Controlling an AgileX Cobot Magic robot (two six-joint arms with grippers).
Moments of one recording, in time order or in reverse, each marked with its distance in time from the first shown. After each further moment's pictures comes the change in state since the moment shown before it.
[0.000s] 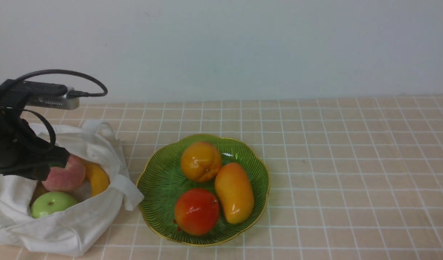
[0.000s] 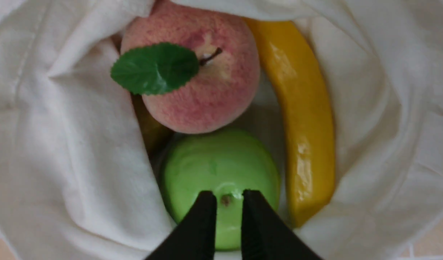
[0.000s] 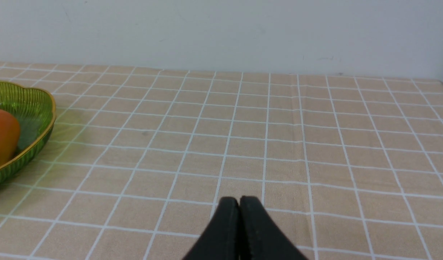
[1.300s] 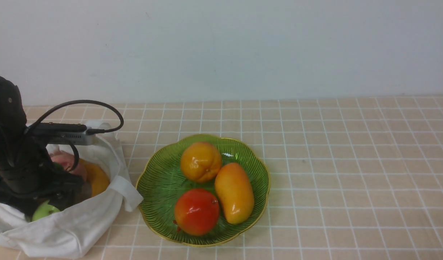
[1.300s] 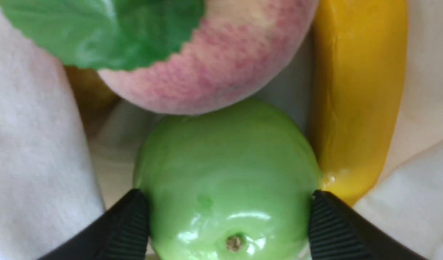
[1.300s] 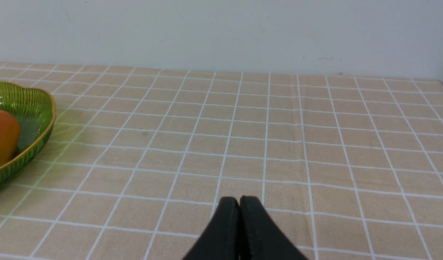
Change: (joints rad) right arm 0.000 0.000 0.000 0.000 0.000 0.000; left arm 0.000 0.214 -0.008 0.006 0.115 -0.092
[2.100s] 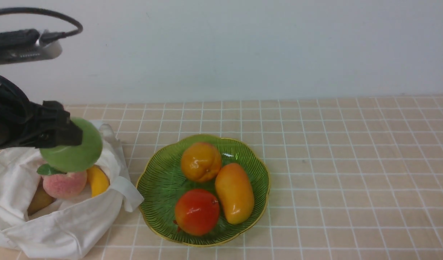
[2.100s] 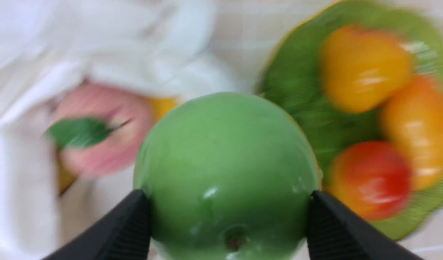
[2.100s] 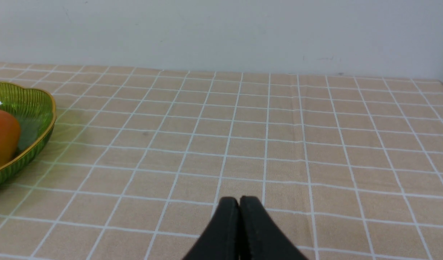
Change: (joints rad) right arm 0.000 0.000 0.000 0.000 0.000 0.000; left arm -0.053 -0.509 0.001 -0.346 -0.091 0.147
